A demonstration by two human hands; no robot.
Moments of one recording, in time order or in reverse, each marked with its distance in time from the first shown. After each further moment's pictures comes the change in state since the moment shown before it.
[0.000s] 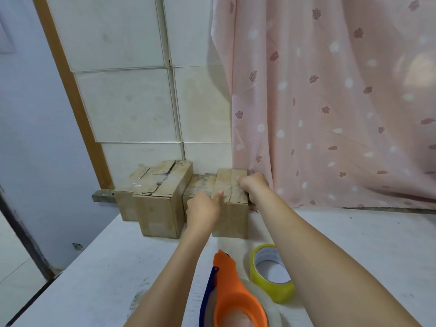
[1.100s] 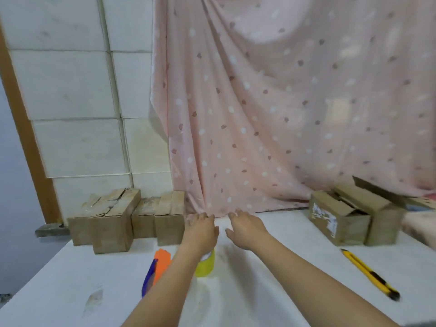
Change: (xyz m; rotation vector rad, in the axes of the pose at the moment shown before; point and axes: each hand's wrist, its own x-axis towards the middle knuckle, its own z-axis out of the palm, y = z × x) left_hand -0.127 0.049 0.069 0.682 -0.123 0.718; right_hand -0.157 0.107 -0.196 -1.140 0.099 -0.618
